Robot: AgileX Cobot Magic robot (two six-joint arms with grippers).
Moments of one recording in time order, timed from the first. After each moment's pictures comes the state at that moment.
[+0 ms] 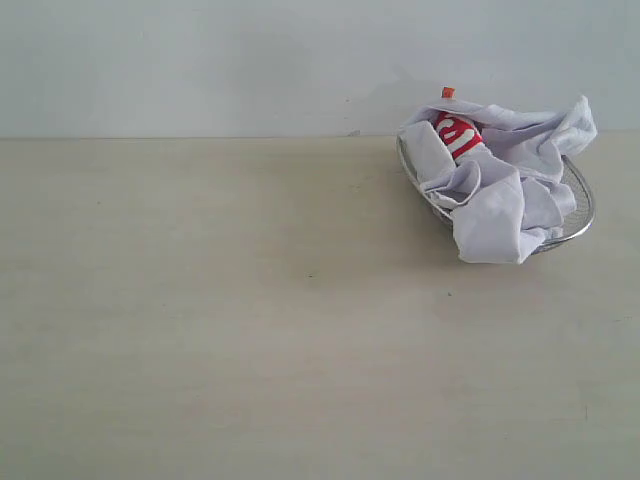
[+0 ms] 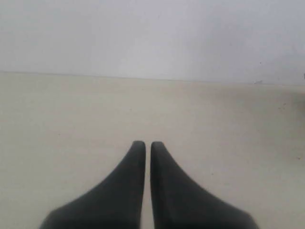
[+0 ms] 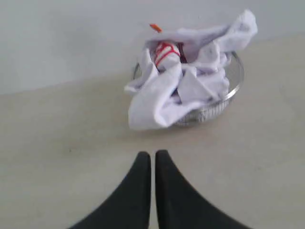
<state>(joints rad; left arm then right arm) 0.03 0.00 0.00 -0.16 0.25 0.12 0.10 0.00 0.00 -0.06 0.26 0.31</state>
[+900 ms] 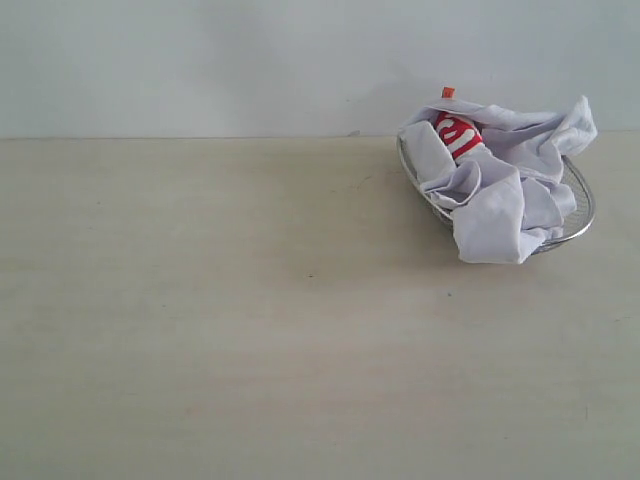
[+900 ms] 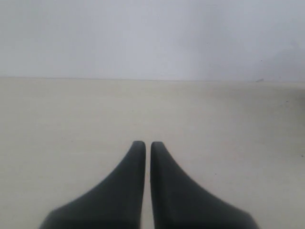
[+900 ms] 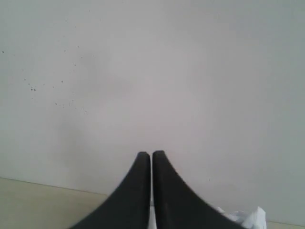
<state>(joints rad) 0.03 0.00 0.00 -0.16 0.25 0.14 0.10 0.74 -0.71 -0.08 -0.01 0.07</state>
